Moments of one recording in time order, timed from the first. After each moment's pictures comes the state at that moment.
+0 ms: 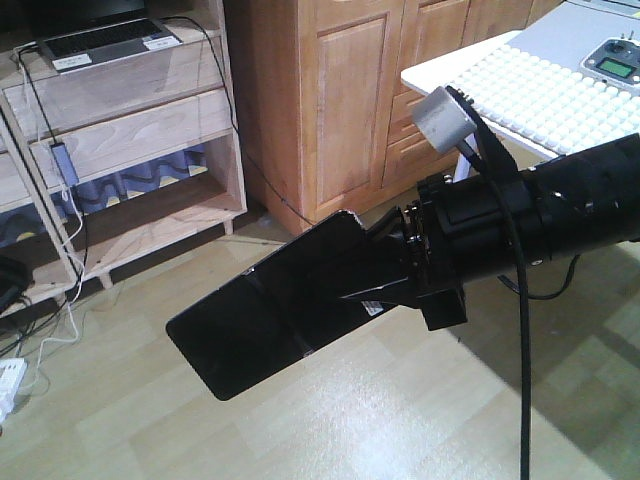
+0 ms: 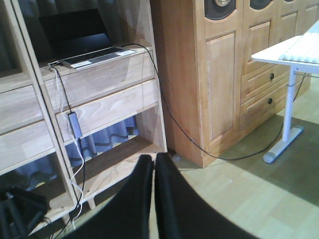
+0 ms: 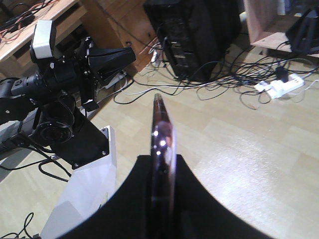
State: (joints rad) left arm -0.03 -0.02 0.03 -0.03 0.18 0.15; right arm 0.29 1.41 -1.10 1.19 1.21 -1.18
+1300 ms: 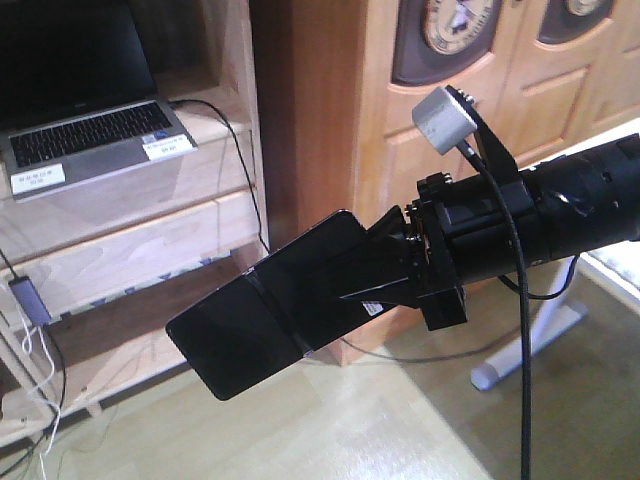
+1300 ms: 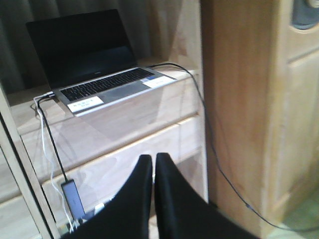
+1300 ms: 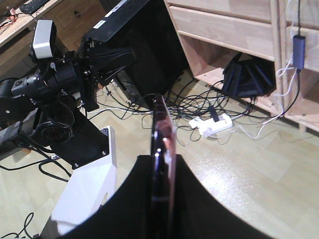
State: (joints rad) left arm -0.03 -0.02 0.03 -0.03 0.18 0.15; right arm 0.29 1.41 -1.10 1.19 1.21 -1.18
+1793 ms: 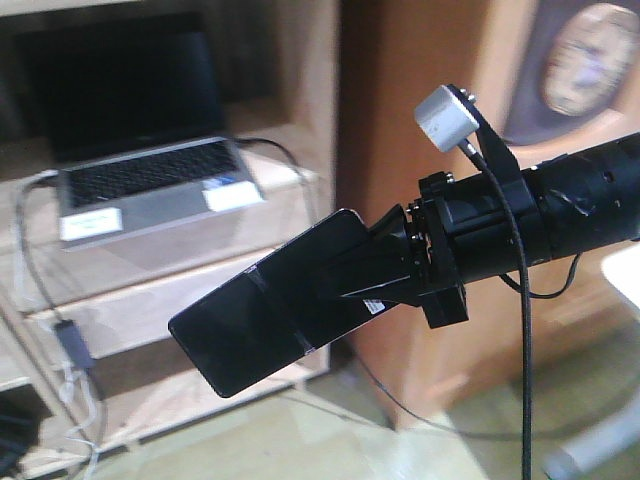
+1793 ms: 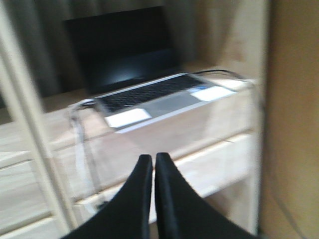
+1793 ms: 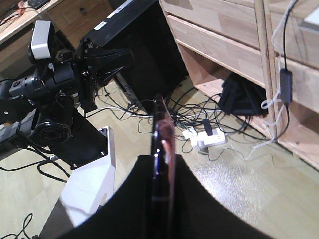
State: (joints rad) left arm -0.03 -0.02 0.03 -0.03 0.18 0.15; right arm 0.29 1.41 -1.10 1.18 1.21 -1.18
